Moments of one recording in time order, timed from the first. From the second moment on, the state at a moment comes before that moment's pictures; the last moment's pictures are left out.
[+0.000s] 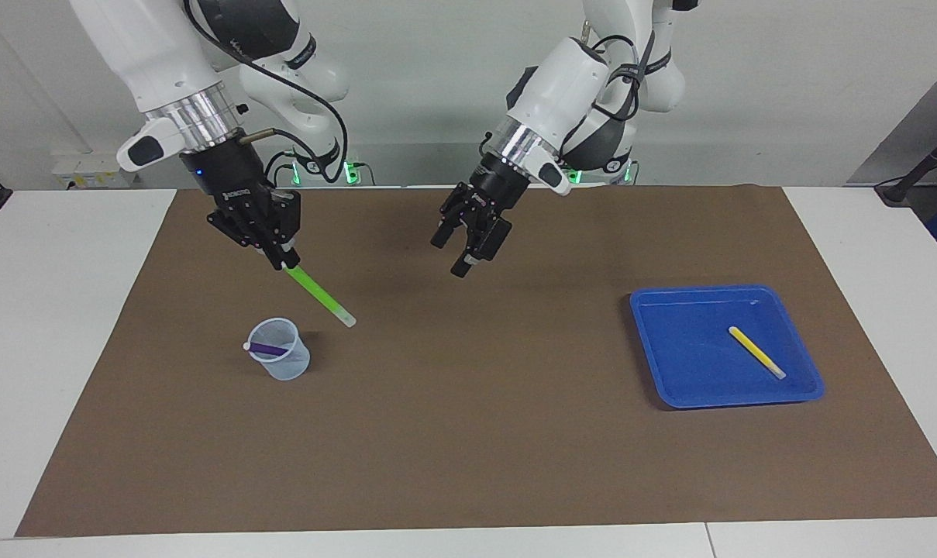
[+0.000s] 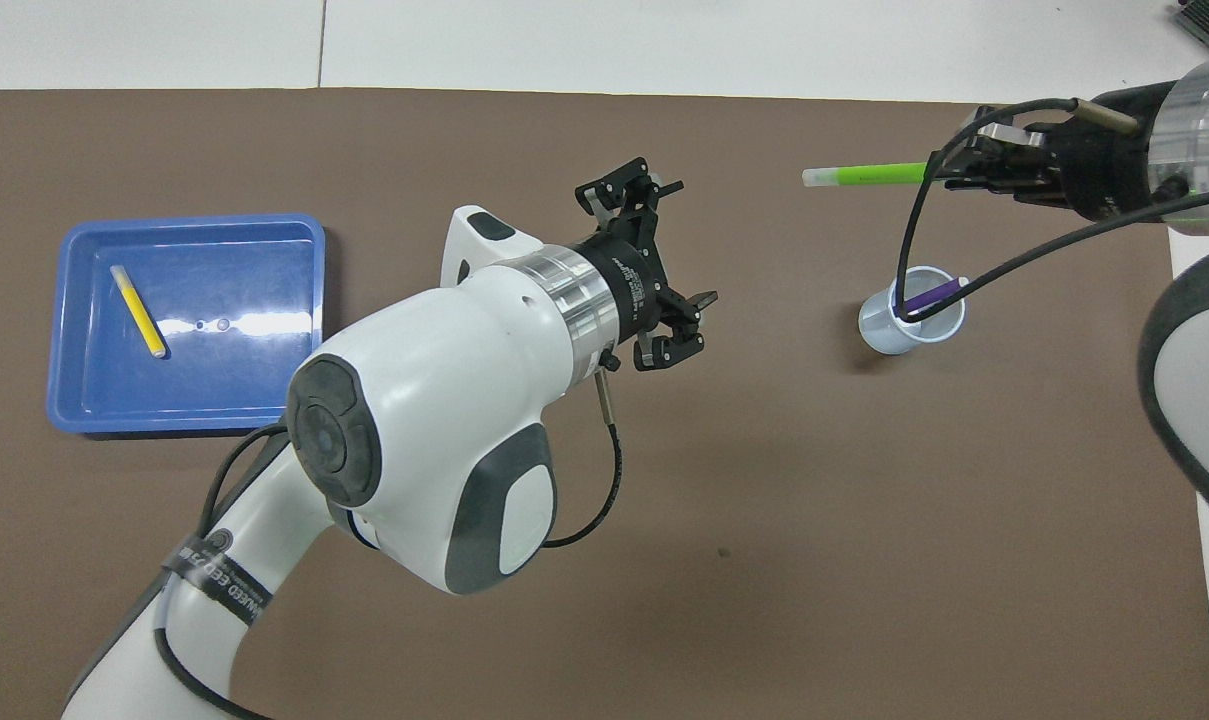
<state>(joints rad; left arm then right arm) -0.61 0.21 -0.12 -1.73 -0.46 2.77 -2.06 -0.01 0.08 0.15 -1.53 0.26 1.99 0.33</state>
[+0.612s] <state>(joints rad) -0.66 0.32 -0.12 -1.61 -0.46 2.80 -2.07 0.02 0.08 0.17 -1.52 0.26 2.03 0.41</state>
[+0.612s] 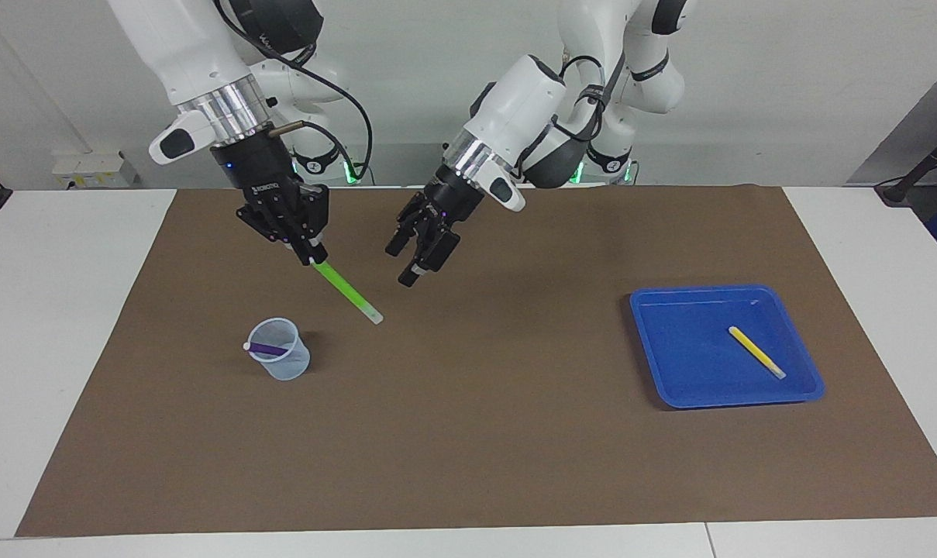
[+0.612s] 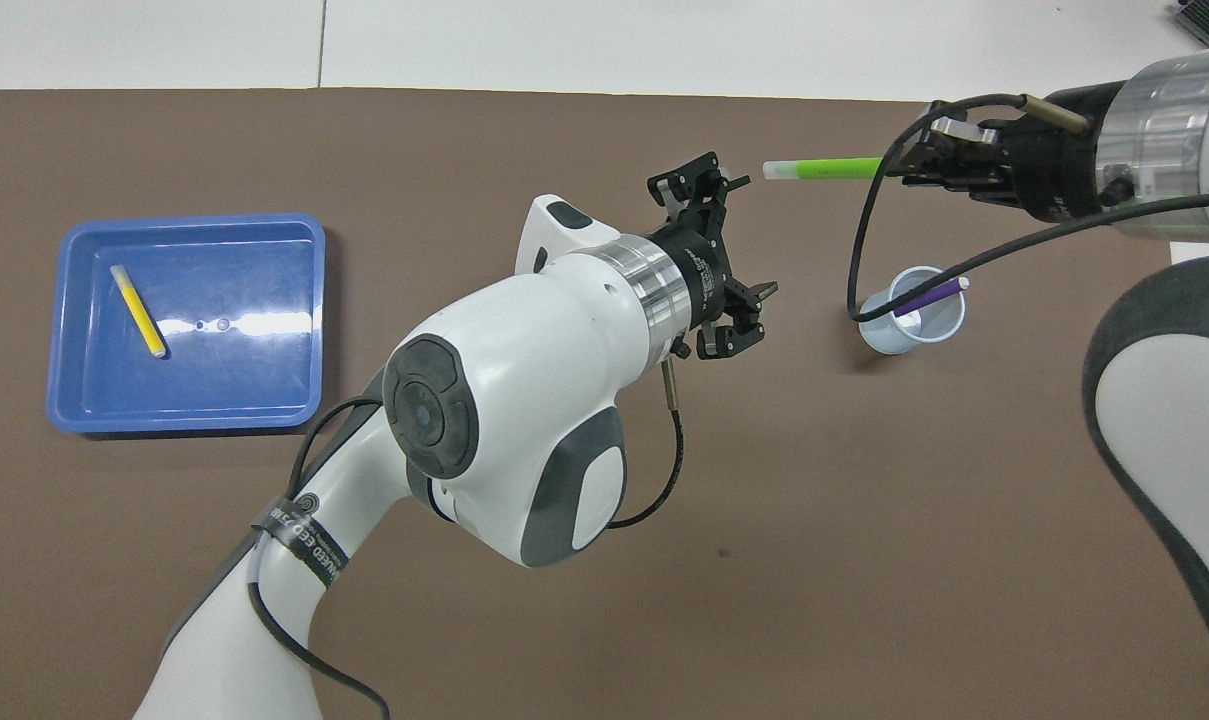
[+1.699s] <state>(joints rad) -0.67 0.37 -0.11 -1.54 -0.45 2.81 -2.07 0.02 0.08 0.23 -1.52 0.26 2.00 0.44</state>
